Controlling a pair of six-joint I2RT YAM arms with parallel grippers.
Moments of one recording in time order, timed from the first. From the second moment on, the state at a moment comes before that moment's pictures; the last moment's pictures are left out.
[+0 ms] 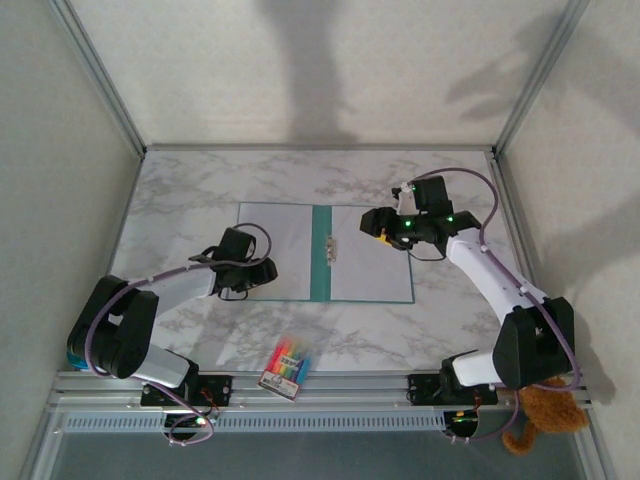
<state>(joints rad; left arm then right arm) -0.38 1.47 0.65 -0.22 0.16 -0.72 0.34 1.39 1.09 -0.57 -0.54 0.58</state>
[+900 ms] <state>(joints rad) -0.58 1.55 0.64 0.01 0.14 -0.93 0.58 1.86 1.52 -0.87 -0.06 0.55</state>
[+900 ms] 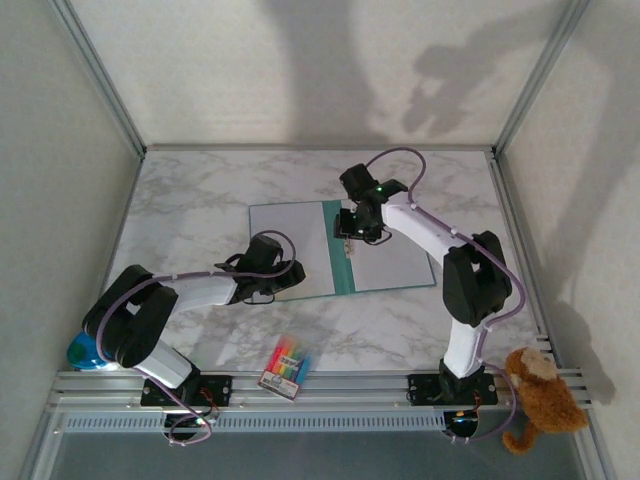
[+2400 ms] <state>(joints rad) -0.58 1.57 0.67 0.00 0.13 -0.92 0.59 2.00 1.59 -0.89 -0.04 0.59</state>
